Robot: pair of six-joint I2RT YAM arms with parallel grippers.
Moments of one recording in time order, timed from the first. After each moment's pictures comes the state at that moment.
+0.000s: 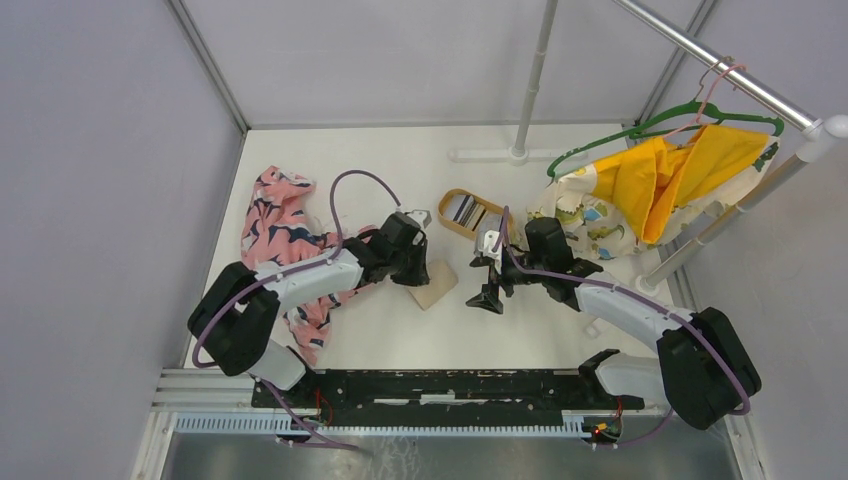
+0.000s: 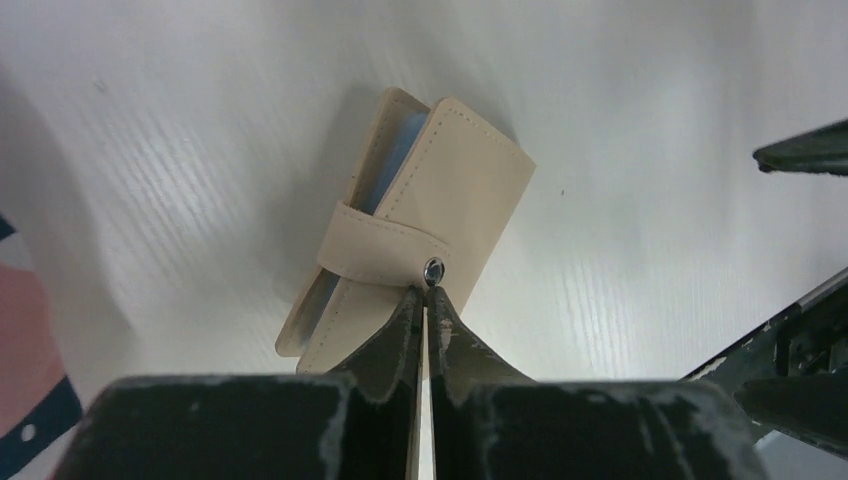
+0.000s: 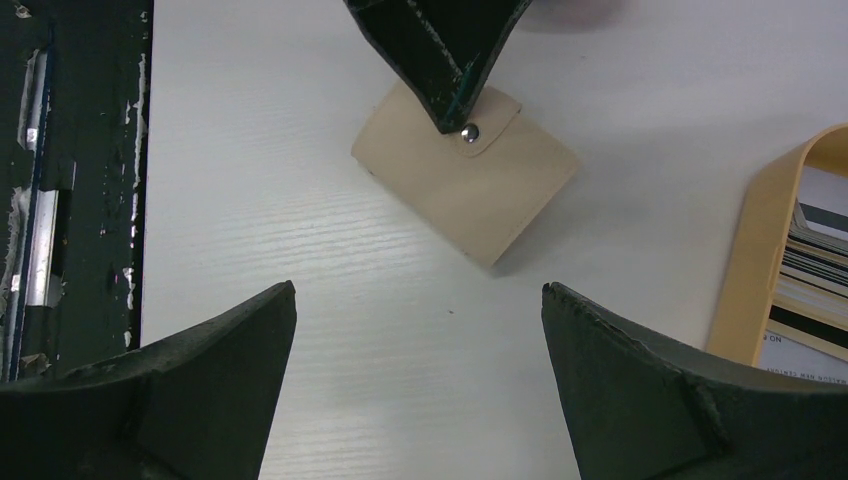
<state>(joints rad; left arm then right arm) -0.72 1.51 0.85 -0.25 0.09 -0.51 0.51 1.23 0.55 0.04 -0.82 -0.51</state>
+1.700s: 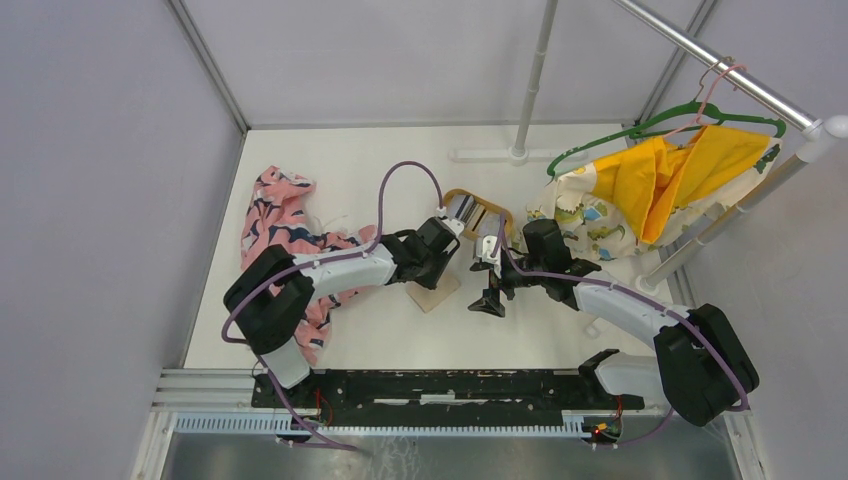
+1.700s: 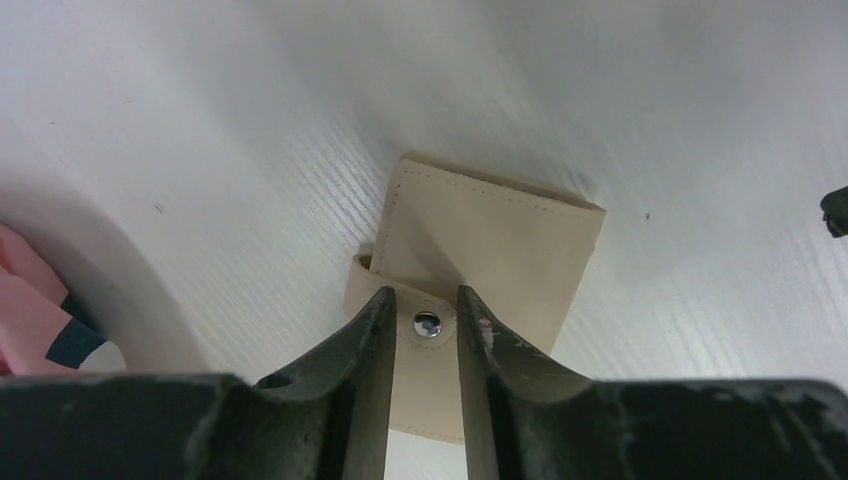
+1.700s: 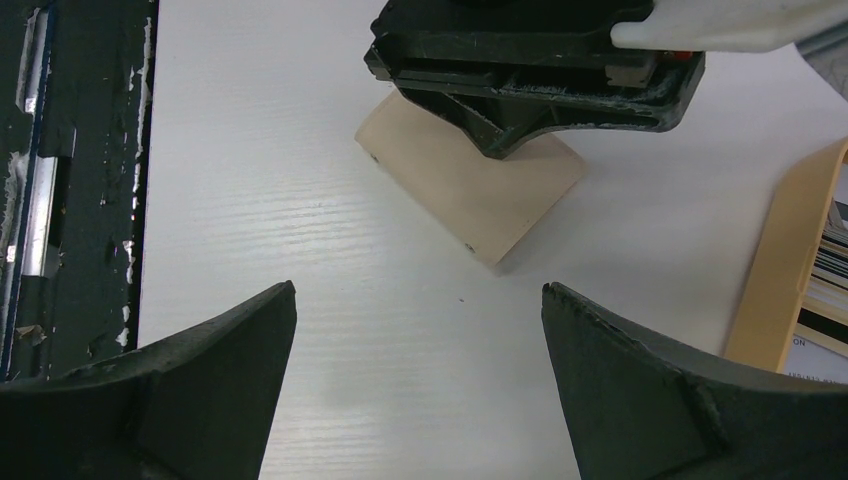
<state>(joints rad) -0.88 1.69 1.03 -0.35 -0.17 -0.23 0.51 1.24 0.55 -0.01 -0.84 -0.58</state>
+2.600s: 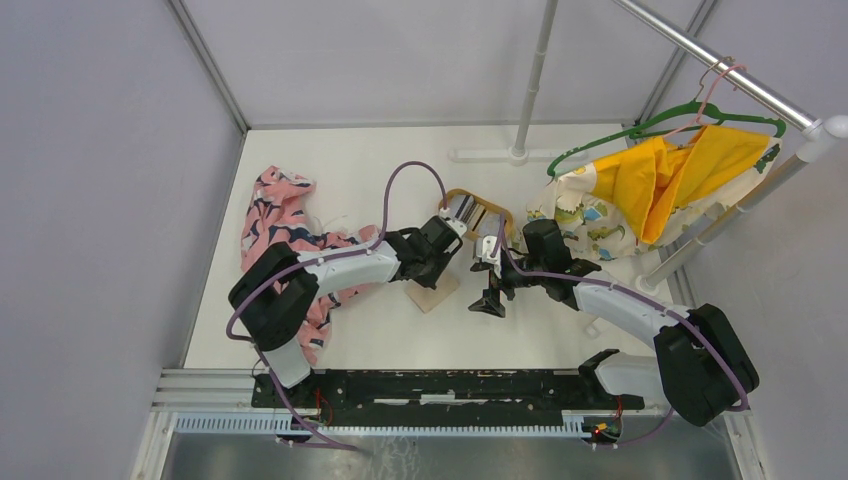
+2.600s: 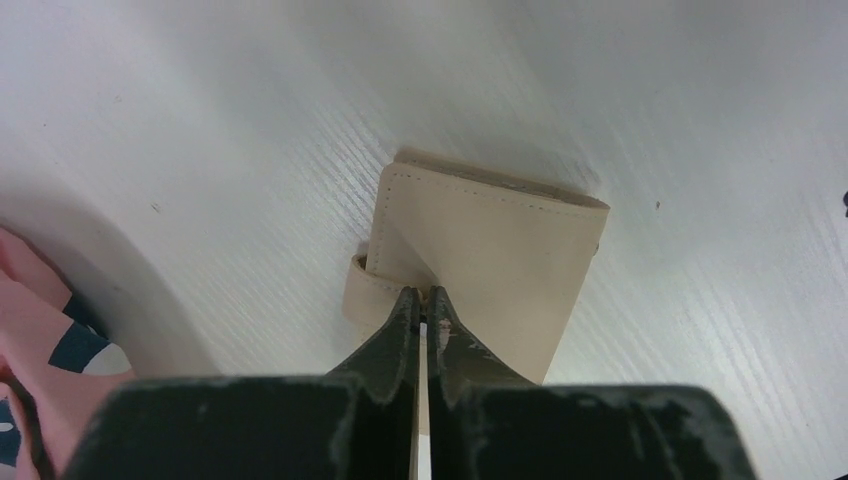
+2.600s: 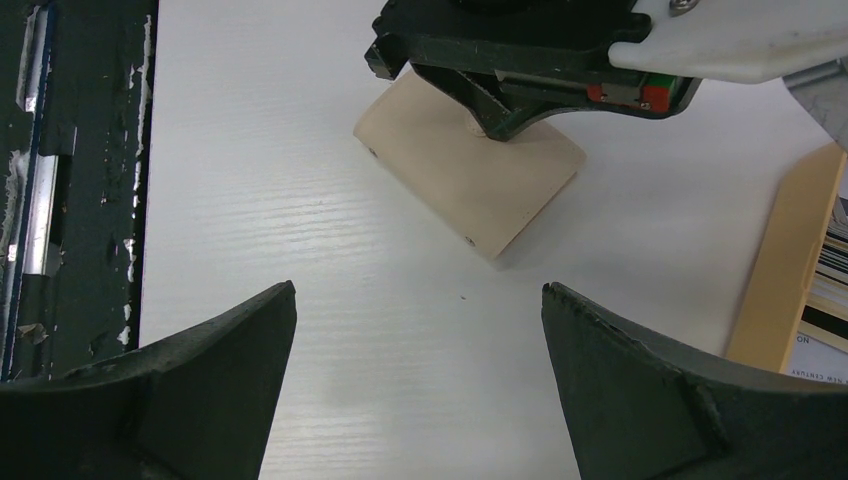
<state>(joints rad) -0.88 1.73 1.07 -0.41 -0.16 -0.19 0.51 1.24 0.55 -0.01 -0.83 -0.58</state>
